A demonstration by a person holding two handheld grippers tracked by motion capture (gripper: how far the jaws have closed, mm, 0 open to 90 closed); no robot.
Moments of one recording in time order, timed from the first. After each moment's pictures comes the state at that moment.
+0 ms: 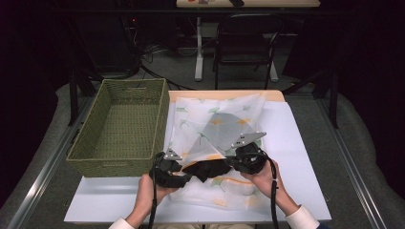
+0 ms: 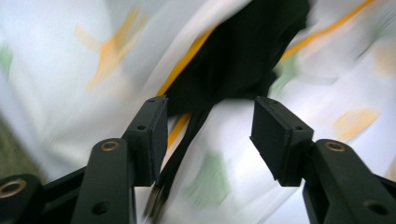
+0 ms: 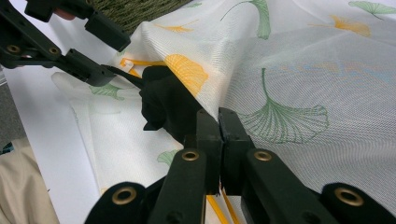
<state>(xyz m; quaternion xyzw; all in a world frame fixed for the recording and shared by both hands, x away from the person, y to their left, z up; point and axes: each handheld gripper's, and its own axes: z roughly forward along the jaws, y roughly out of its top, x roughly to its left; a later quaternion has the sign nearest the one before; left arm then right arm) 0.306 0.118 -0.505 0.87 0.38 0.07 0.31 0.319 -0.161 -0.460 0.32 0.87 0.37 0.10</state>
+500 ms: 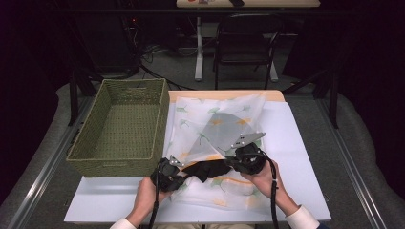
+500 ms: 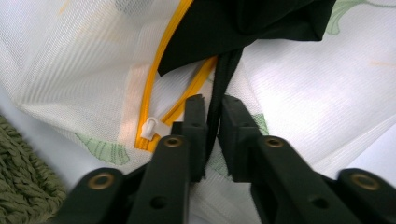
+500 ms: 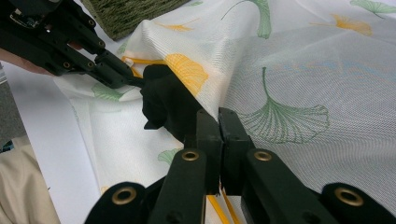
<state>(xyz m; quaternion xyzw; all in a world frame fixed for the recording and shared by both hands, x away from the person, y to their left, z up) 0.310 0.113 -0.532 0.90 0.36 0.06 0.25 0.319 -0.161 -0.460 0.32 0.87 0.37 0.10</state>
